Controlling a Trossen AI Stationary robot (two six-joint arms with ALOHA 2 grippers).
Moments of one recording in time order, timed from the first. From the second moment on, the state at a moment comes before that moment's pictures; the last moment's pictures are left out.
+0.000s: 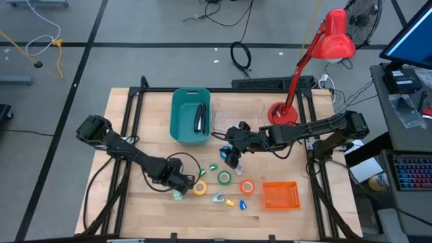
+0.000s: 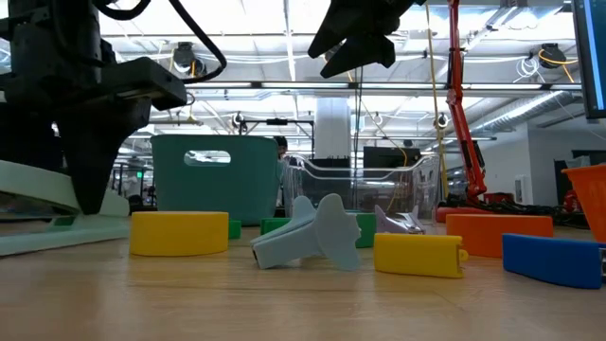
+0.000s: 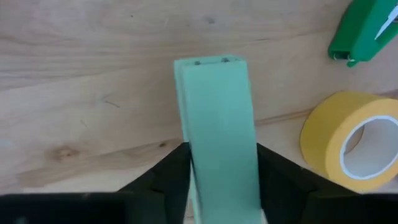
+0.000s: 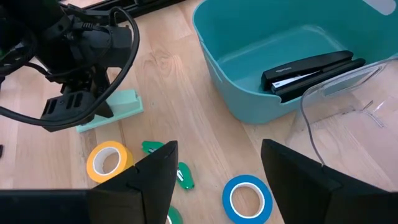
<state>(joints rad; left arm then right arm) -0.47 1.66 0.96 -0.69 -0.05 -1.86 0.14 1.56 1.27 -0.44 0.29 0.43</state>
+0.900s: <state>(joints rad) -0.48 1.16 0.96 -0.70 -0.31 -1.74 0.14 1.56 1.27 -0.44 0.29 0.43</state>
